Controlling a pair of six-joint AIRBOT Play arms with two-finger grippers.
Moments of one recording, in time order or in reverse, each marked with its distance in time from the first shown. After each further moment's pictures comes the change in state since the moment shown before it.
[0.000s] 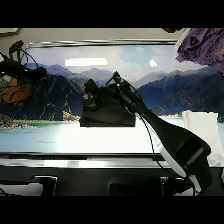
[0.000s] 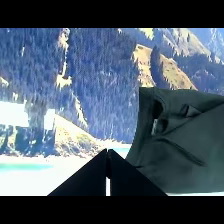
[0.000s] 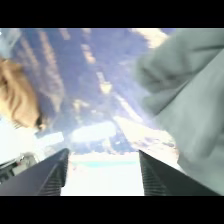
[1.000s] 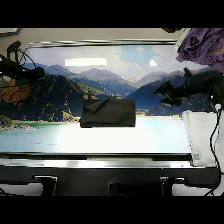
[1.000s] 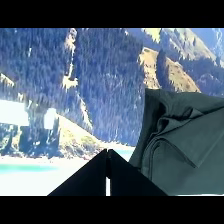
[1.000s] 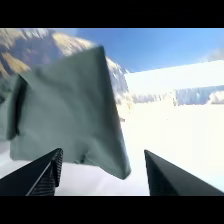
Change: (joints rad) left arm 0.023 0.000 0.000 0.000 -0.004 0.002; right arm -0.866 0.219 -0.354 0.318 -0.626 -1.040
